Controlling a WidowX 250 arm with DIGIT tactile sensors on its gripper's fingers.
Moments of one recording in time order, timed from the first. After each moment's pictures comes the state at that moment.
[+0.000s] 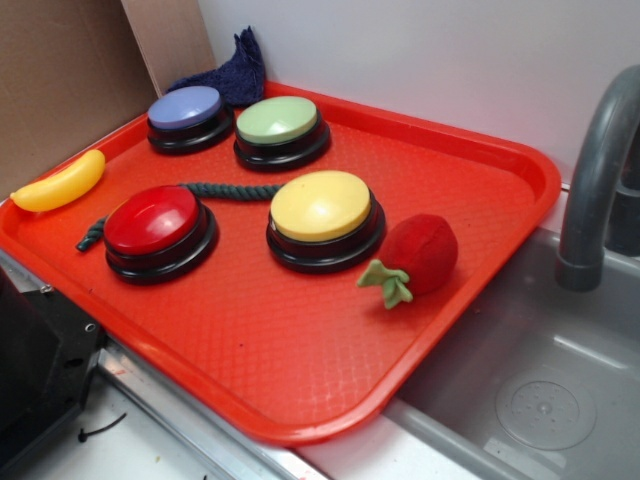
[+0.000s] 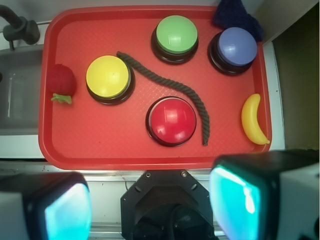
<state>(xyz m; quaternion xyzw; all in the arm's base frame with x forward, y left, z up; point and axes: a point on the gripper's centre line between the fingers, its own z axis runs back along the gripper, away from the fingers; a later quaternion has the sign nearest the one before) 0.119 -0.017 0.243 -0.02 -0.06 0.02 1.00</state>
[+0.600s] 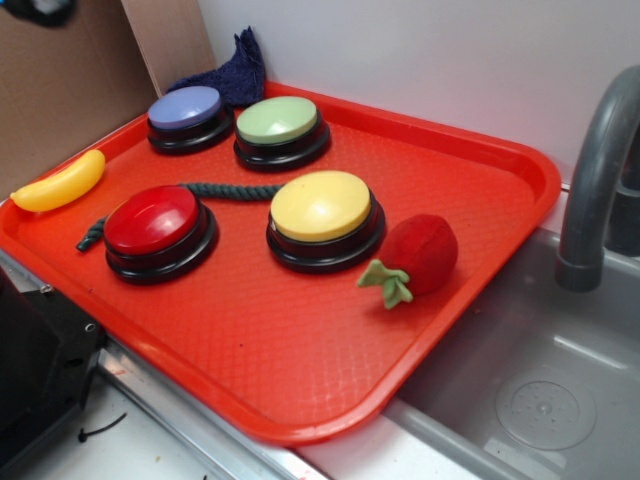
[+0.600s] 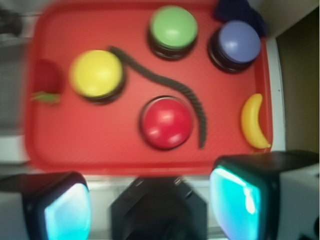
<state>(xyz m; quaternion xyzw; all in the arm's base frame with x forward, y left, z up) 0.156 0.020 0.183 0.01 0.01 0.06 1.00</state>
